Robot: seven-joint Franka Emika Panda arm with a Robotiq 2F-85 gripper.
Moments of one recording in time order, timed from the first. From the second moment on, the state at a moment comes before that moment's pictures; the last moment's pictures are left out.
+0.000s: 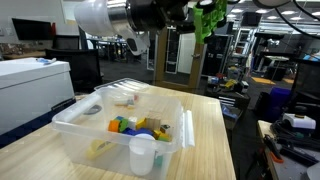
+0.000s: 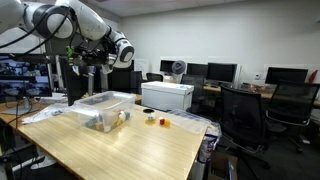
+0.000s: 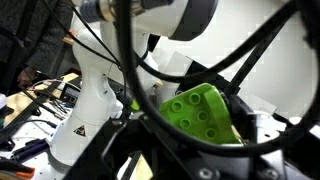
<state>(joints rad) -0.04 0.83 0.27 -1.09 0.50 0.28 0.20</state>
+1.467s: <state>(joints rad) 0.11 0.71 0.16 -1.06 -0.15 0.97 -0.33</state>
